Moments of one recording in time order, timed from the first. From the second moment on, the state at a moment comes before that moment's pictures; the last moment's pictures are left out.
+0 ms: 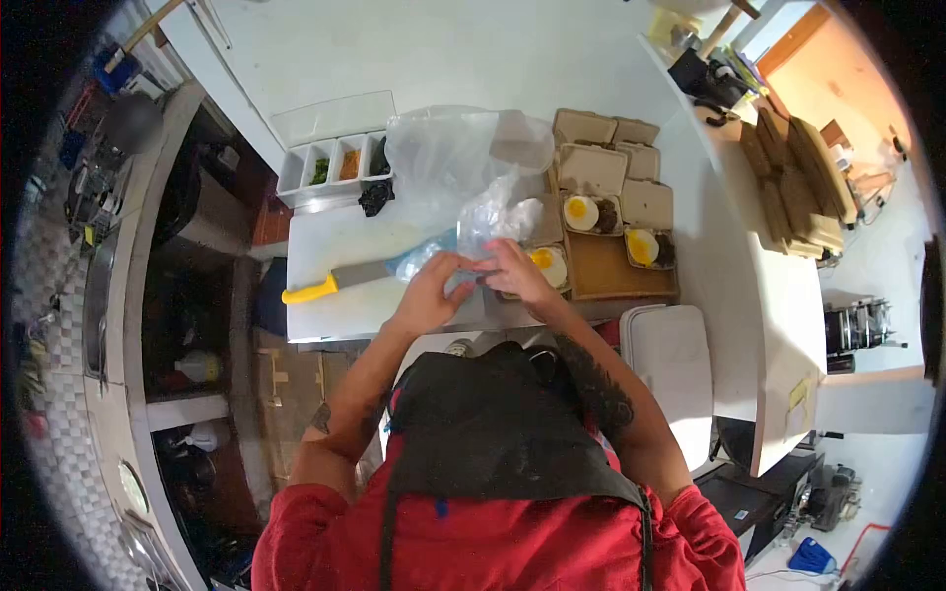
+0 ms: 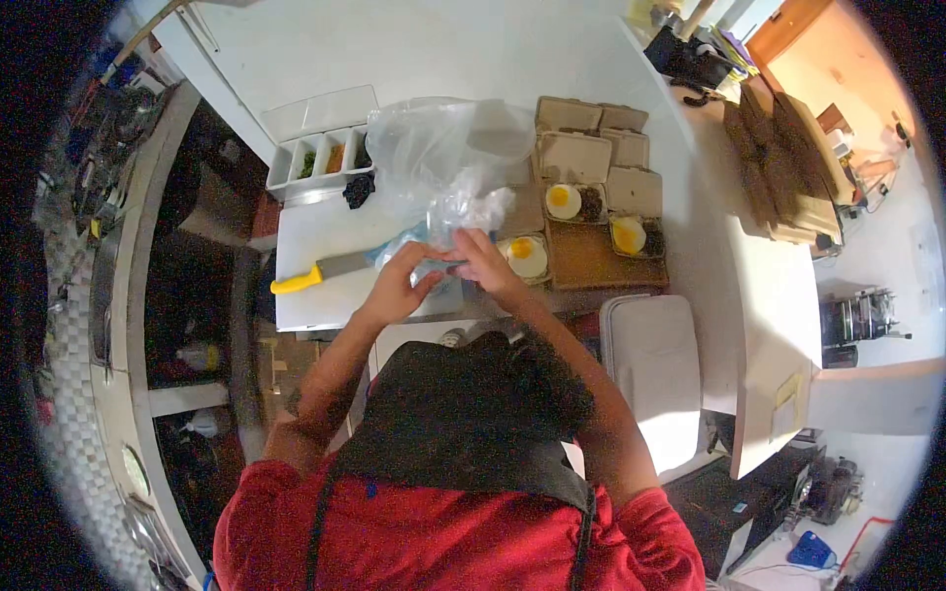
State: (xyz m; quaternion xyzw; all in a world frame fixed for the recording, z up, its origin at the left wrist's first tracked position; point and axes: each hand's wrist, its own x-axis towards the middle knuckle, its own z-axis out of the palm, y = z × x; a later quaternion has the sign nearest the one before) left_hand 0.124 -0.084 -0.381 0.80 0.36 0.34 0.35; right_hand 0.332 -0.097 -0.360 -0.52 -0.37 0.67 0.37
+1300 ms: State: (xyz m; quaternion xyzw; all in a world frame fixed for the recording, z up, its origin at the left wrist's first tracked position) left_hand 0.079 0.008 -0.423 0.76 0.52 0.19 0.32; right_hand 0.404 -0.307 -0.410 -0.64 -0.52 0.55 0.15
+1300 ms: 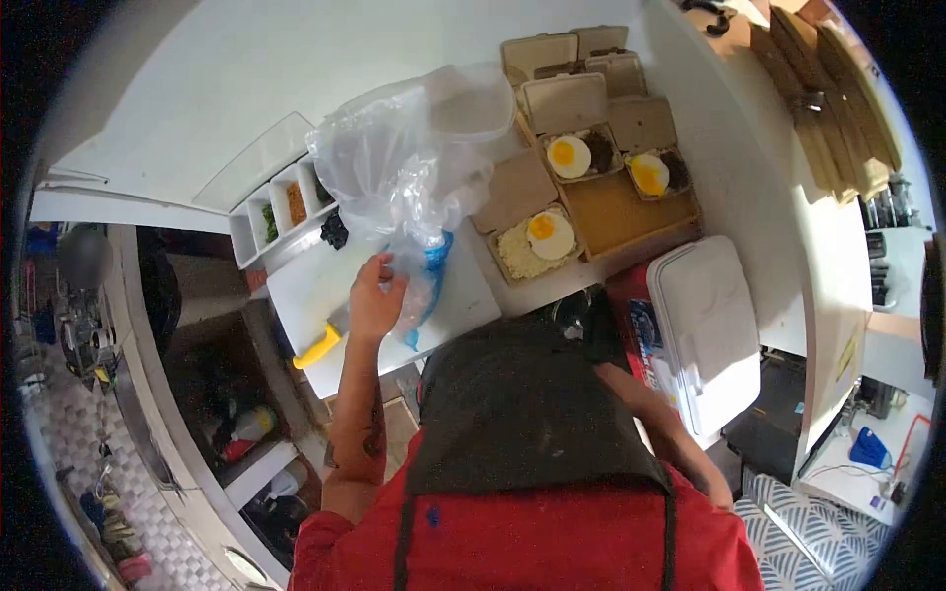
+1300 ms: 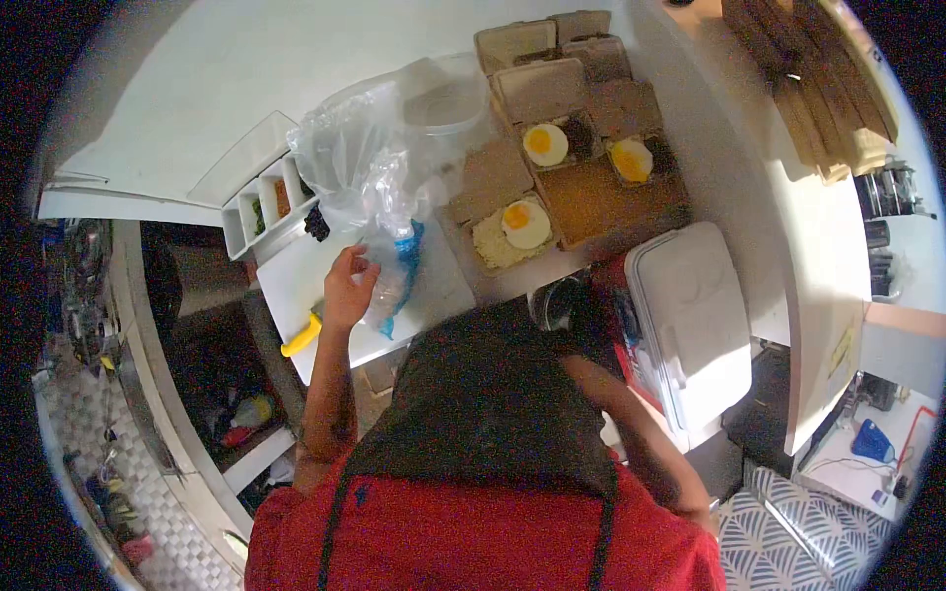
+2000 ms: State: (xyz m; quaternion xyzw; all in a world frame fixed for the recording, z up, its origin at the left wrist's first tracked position) left_hand 0.103 -0.048 -0.342 0.87 0.33 0.35 0.11; right_hand 0.405 -0.149 -0.304 -0.51 -0.64 0.32 0.48
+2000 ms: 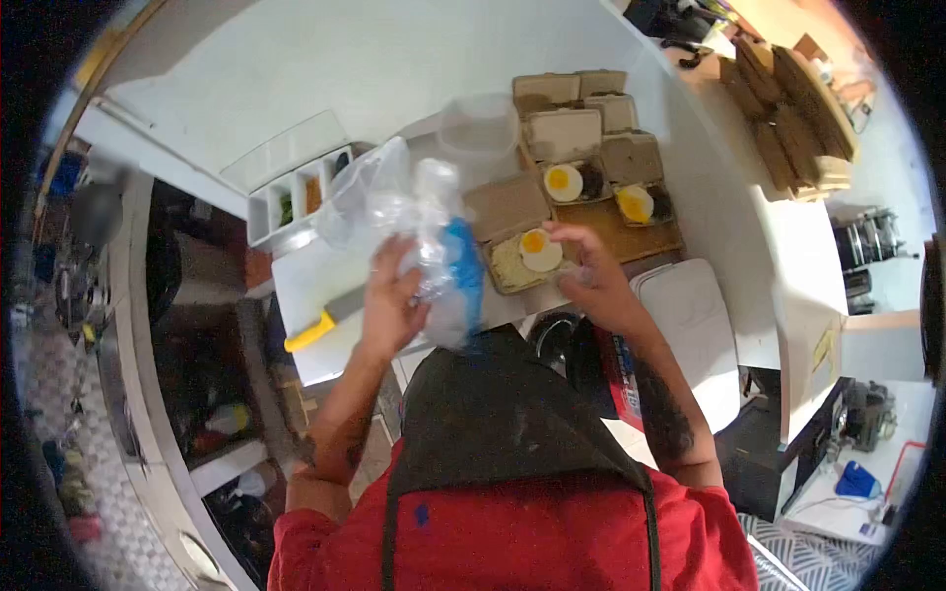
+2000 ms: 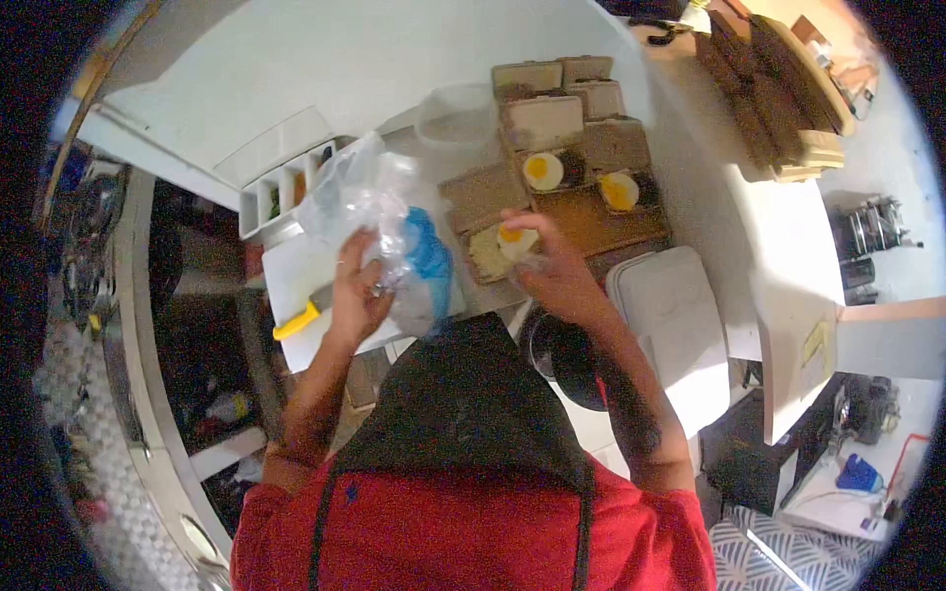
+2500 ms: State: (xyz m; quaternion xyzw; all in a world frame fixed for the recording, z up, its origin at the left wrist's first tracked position) left_hand 0.085 -0.181 -0.331 0.63 0.34 0.33 0.61; right_hand 0.306 -0.218 -0.326 -0.44 -0.63 0.49 0.42
